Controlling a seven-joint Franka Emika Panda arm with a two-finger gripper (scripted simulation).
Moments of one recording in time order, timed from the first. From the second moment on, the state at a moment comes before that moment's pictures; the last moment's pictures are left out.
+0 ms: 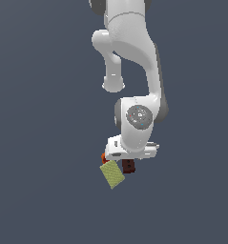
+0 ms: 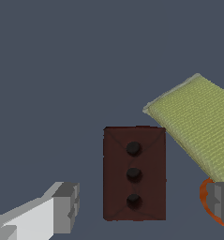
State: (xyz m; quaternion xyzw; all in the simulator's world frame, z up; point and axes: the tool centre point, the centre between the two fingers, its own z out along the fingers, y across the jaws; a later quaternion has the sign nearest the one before) arm 0.091 0.067 0.081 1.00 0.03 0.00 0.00
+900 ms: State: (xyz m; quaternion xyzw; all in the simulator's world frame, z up) arm 0.099 0.074 0.045 1.00 0.03 0.01 0.00
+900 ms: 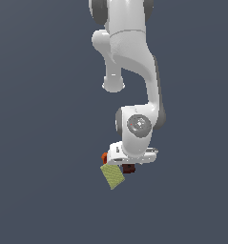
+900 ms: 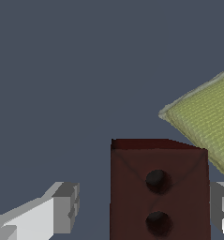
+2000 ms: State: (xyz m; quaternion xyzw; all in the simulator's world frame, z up) arm 0.090 0.062 0.045 1.00 0.03 0.01 0.00
